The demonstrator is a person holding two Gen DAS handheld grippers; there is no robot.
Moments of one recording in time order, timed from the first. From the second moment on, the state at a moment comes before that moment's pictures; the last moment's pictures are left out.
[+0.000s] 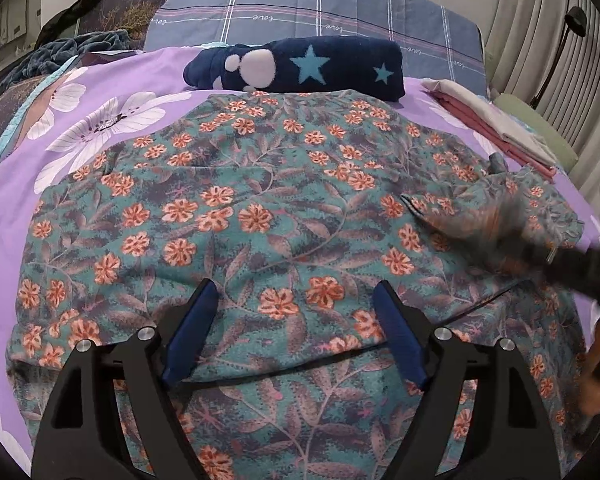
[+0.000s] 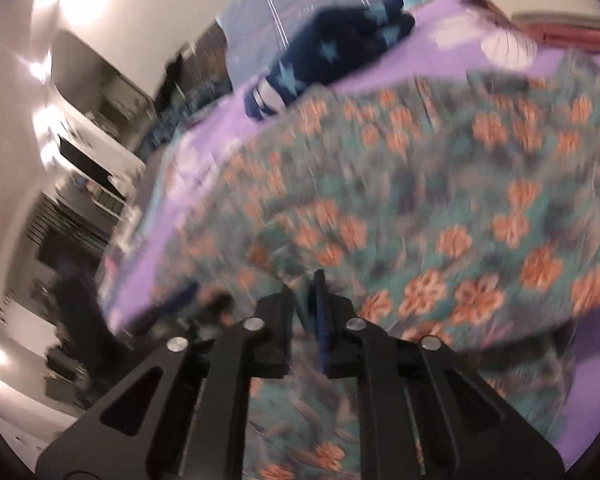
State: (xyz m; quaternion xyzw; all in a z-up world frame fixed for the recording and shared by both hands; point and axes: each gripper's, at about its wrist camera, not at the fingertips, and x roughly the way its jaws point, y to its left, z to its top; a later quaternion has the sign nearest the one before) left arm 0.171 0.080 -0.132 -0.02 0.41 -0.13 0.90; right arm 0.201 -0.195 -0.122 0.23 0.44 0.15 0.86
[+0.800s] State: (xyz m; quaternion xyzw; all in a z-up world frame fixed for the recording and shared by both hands) left arm 0.234 -0.011 -0.123 -0.19 0.51 -0.30 0.78; right arm 0.153 -0.186 -0.127 0.16 0.42 0.14 0.88
